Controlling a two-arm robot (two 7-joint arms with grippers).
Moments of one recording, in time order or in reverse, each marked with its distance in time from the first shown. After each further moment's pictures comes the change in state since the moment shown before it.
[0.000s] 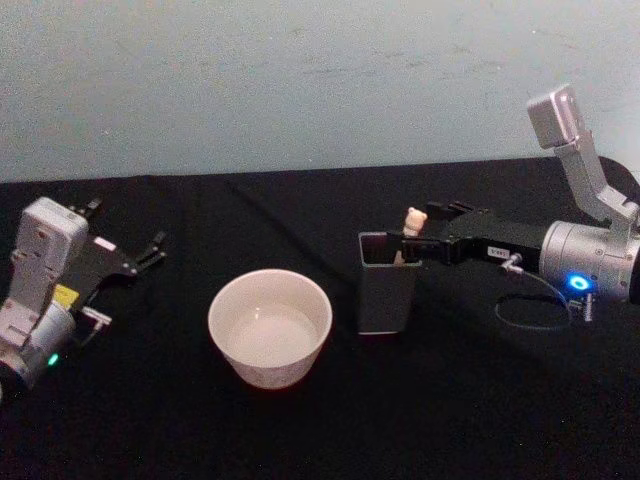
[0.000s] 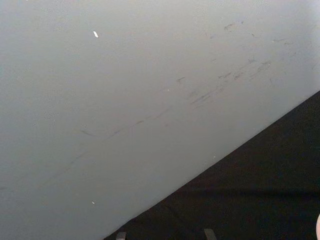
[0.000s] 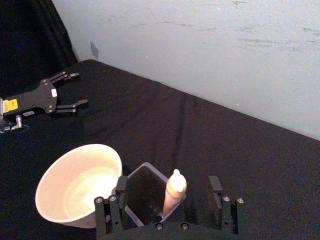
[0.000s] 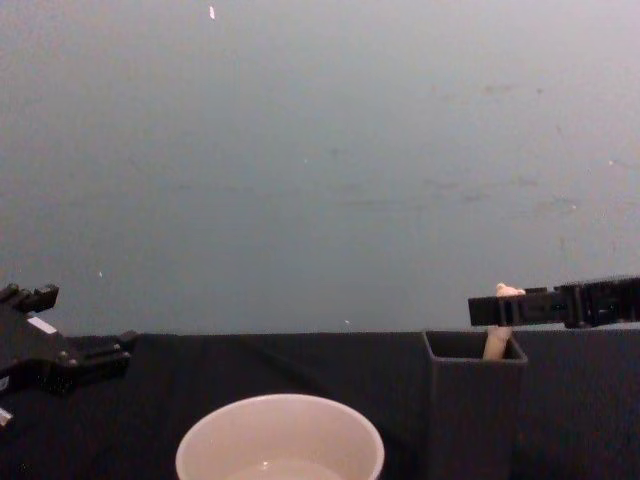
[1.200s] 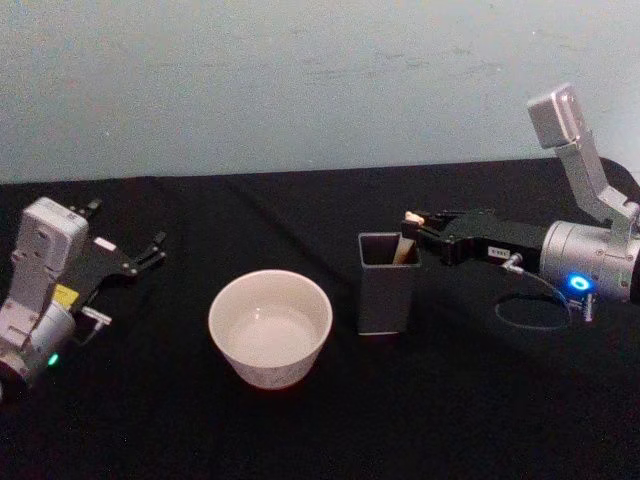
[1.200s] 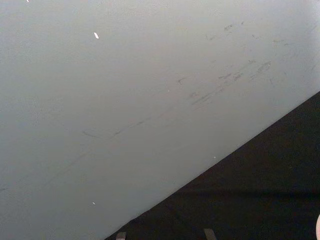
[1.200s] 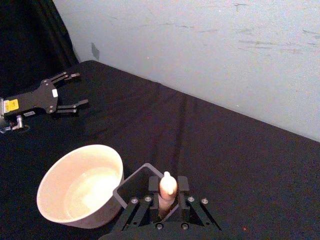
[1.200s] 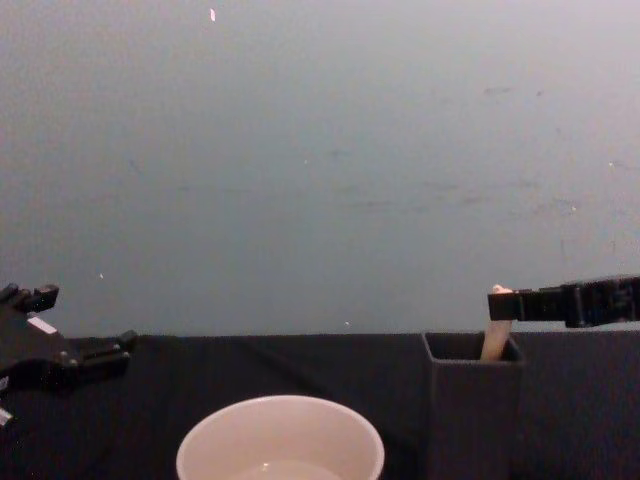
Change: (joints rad) left arm 0.000 0.000 0.000 0.000 0.000 0.000 0.000; right arm -0.002 0.001 0.001 -0.003 0.000 -0.003 0.001
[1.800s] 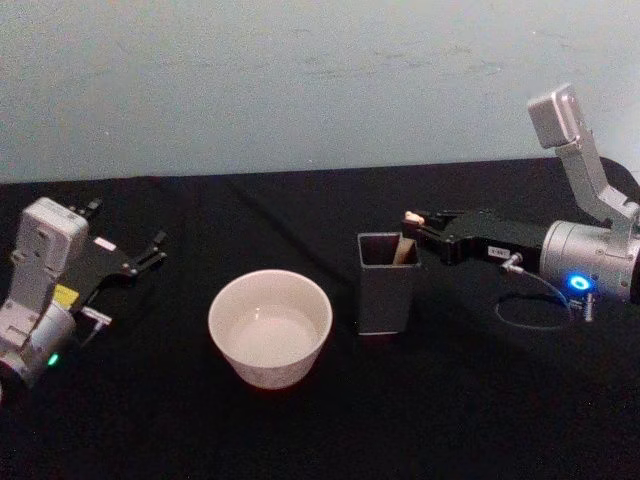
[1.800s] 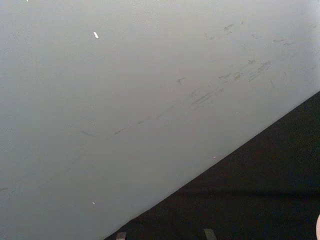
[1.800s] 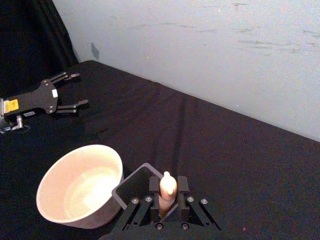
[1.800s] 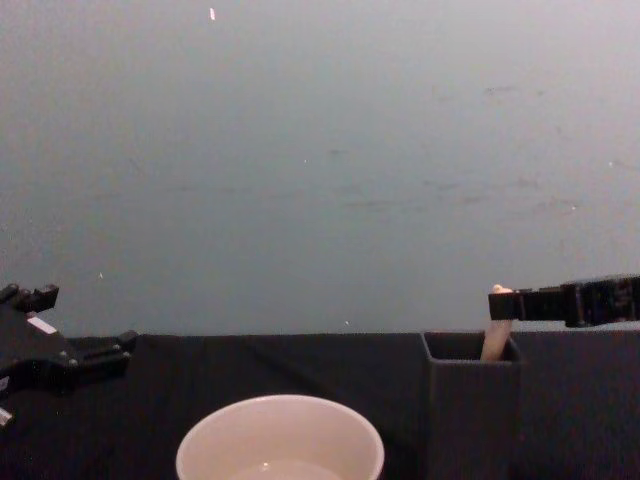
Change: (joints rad) left arm 0.000 0.000 0.000 0.000 0.000 0.000 0.000; right arm 0.000 0.000 0.000 0.000 0.000 0.000 0.000
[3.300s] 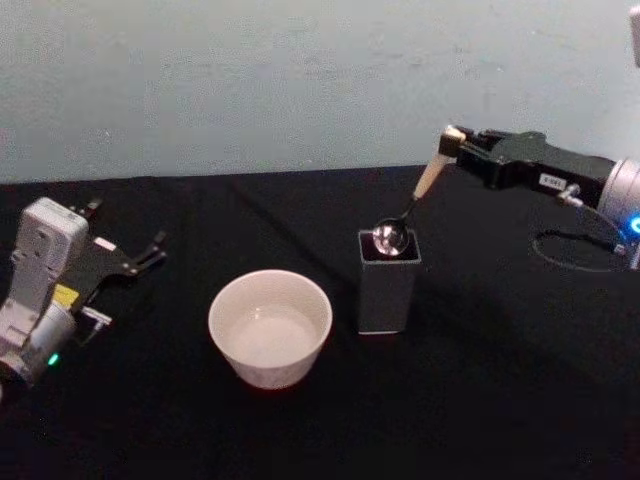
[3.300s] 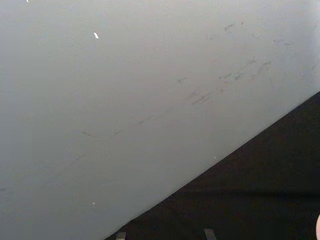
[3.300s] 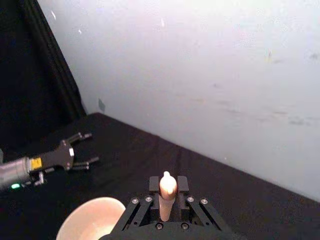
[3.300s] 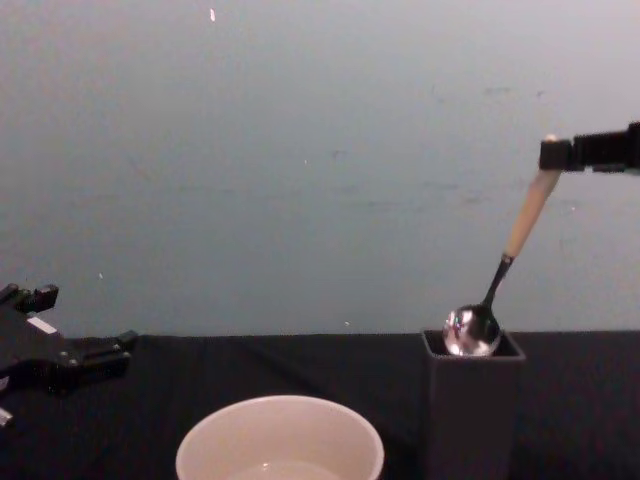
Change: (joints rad) left arm 0.000 0.000 0.000 0.000 0.000 0.000 0.000; right arm -0.024 0.078 0.119 -0.131 0.158 -0.033 -0.030
